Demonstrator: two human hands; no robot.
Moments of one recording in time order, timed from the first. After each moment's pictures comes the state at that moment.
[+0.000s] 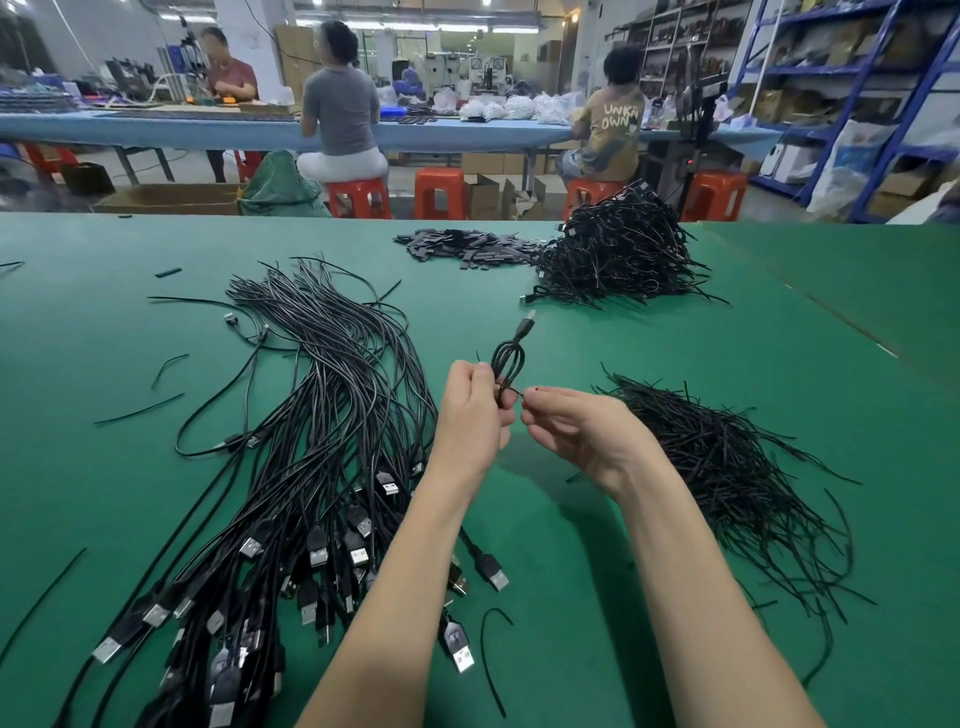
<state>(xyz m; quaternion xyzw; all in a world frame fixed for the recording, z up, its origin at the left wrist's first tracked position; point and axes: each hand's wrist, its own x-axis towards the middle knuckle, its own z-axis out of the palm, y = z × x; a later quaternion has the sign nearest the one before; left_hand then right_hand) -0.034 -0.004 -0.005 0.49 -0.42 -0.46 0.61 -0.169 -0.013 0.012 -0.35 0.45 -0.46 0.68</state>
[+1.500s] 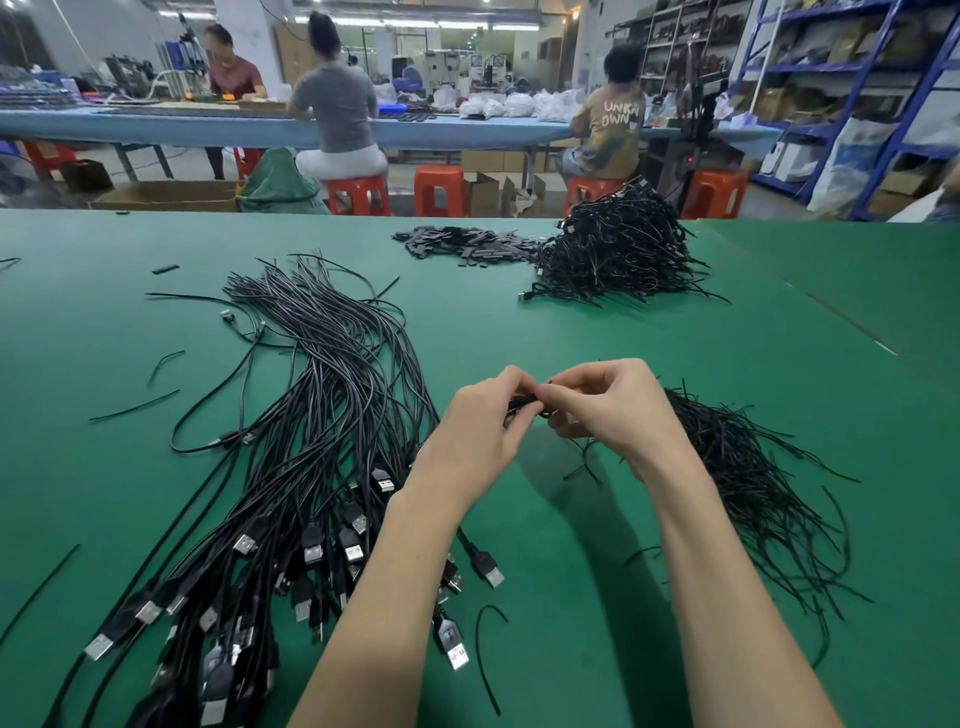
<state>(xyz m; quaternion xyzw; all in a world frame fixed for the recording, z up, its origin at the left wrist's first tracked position) -0.024 0.005 -0.009 0.51 -0.74 -0.15 0.42 -0.187 -0.013 0.026 -0.59 0.52 -0.44 0.44</state>
